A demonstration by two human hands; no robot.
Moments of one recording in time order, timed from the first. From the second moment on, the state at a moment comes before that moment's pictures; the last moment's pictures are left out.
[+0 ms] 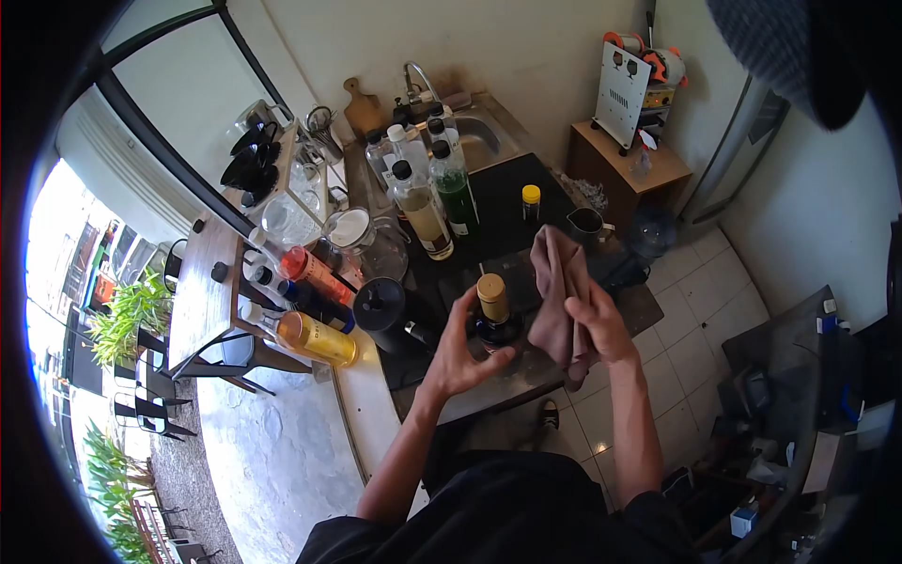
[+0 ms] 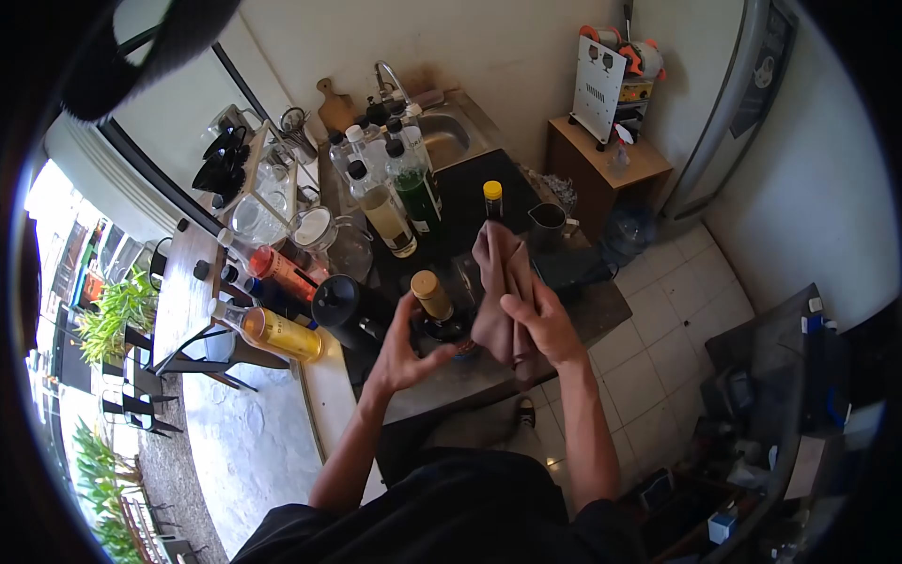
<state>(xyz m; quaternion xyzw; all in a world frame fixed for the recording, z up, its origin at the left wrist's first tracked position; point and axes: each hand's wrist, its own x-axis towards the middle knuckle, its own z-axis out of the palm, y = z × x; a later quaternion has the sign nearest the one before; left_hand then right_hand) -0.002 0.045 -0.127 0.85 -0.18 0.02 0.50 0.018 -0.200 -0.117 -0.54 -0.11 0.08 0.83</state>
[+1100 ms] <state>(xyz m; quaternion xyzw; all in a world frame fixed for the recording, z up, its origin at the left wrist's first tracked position) -0.001 0.025 -0.202 0.88 -0.08 0.13 0.46 0.068 -0.130 -0.168 -0.64 -0.12 -0.16 0.74</state>
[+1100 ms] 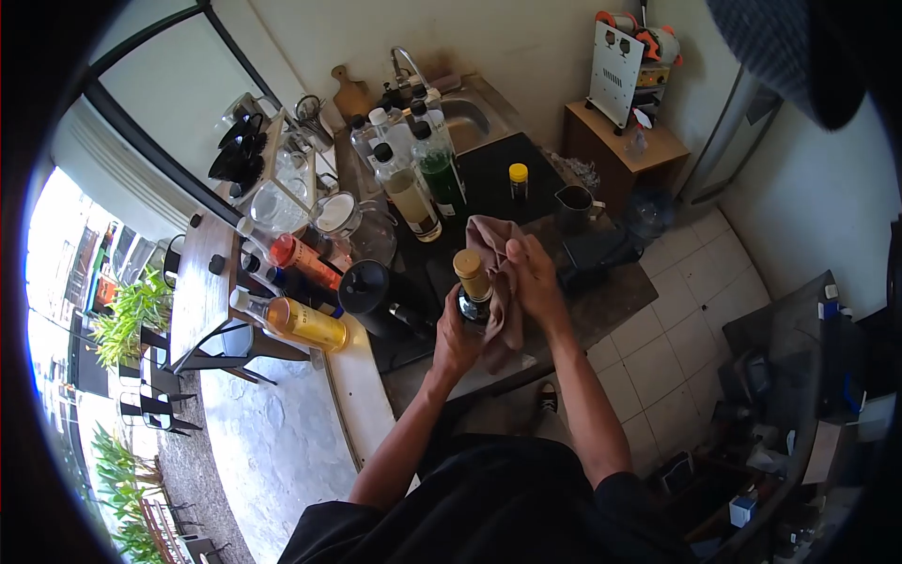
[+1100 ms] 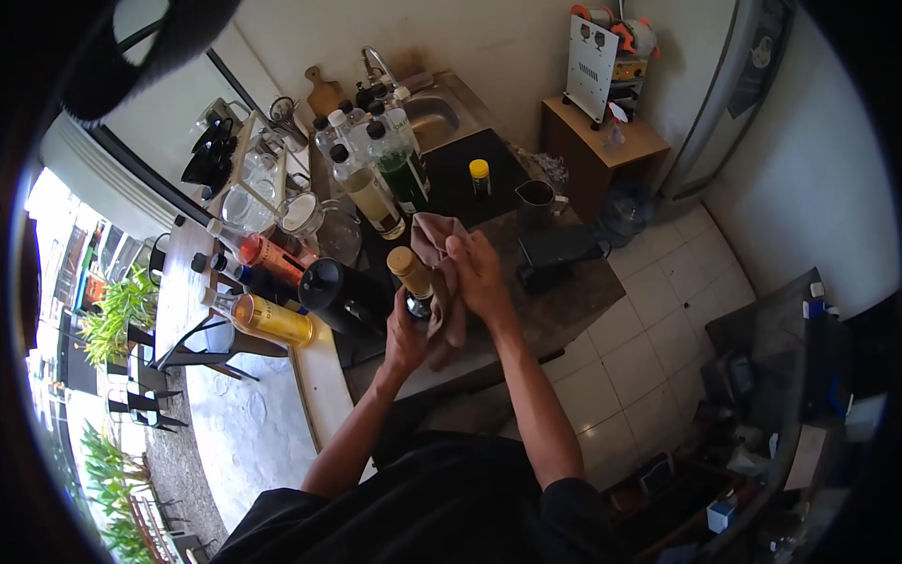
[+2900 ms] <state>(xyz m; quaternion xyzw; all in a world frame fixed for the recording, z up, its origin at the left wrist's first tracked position) -0.114 0.146 -0.154 0.71 0.44 0.41 0.35 0.012 0.110 0.027 -0.66 -0.68 0.06 0.31</state>
